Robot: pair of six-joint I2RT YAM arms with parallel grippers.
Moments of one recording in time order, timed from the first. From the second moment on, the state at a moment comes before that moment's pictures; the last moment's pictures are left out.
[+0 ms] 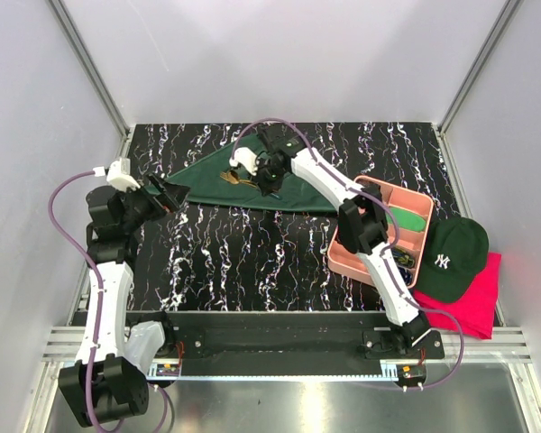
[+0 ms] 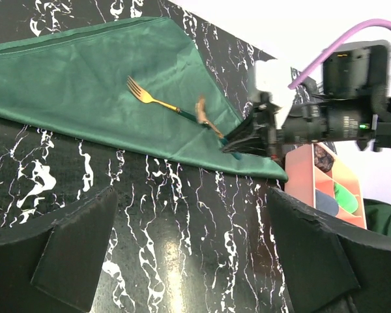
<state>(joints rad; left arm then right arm) 0.20 0.87 0.73 -0.15 0.54 -0.52 0.62 2.46 2.33 -0.93 -0.34 -0.70</state>
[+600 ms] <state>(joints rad) 0.23 0.89 0.73 -0.11 0.61 -0.55 0.67 2.64 2.52 -1.00 -0.23 -0.86</state>
